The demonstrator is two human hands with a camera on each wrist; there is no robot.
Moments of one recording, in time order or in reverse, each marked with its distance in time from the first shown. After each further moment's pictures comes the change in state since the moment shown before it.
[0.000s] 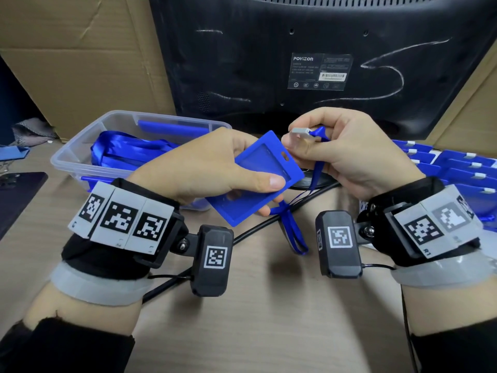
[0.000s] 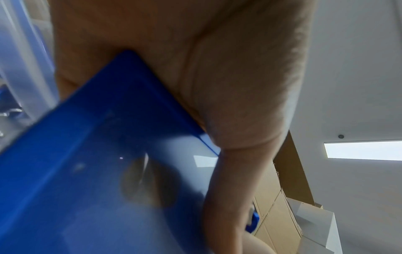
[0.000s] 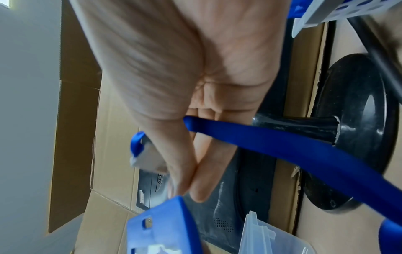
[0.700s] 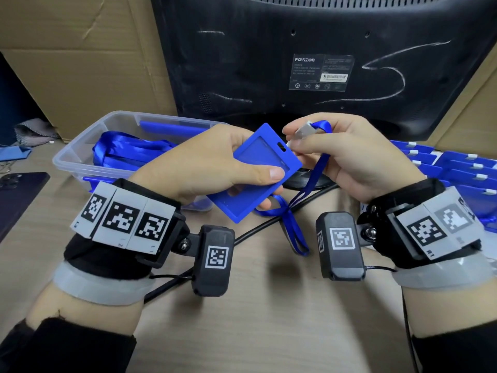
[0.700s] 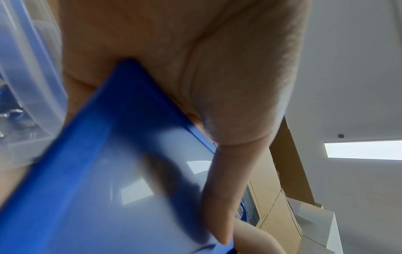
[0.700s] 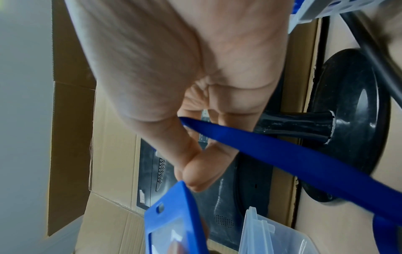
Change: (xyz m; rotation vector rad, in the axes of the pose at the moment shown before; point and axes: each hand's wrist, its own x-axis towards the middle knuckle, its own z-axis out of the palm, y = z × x) left_hand 0.000 -0.001 -0.001 -0.050 0.055 0.023; right_hand 0.005 0.001 -0.004 -0.037 -0.019 0.058
